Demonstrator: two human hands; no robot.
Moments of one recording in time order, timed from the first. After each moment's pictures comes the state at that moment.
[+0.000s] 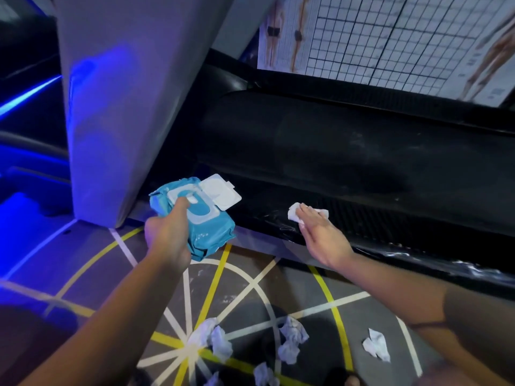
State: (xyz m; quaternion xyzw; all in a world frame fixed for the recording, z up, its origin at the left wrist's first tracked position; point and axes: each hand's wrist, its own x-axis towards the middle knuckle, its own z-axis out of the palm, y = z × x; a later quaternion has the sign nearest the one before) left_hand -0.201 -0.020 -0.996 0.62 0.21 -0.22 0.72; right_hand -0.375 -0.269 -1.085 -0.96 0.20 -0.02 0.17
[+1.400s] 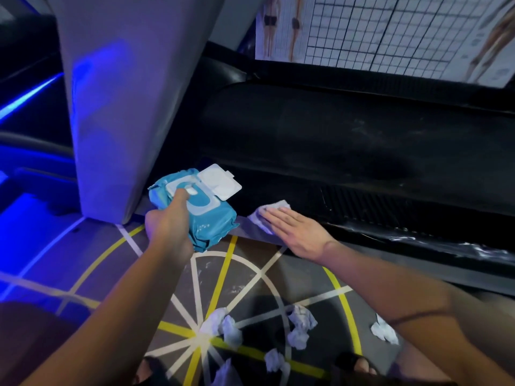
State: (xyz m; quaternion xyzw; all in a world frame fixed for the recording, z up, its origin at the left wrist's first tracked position) left_hand -0.187 -0.008 -1.012 0.59 0.21 -0.26 0.74; right_hand -0.345 -0.246 -1.121 -0.98 -0.11 -0.03 -0.19
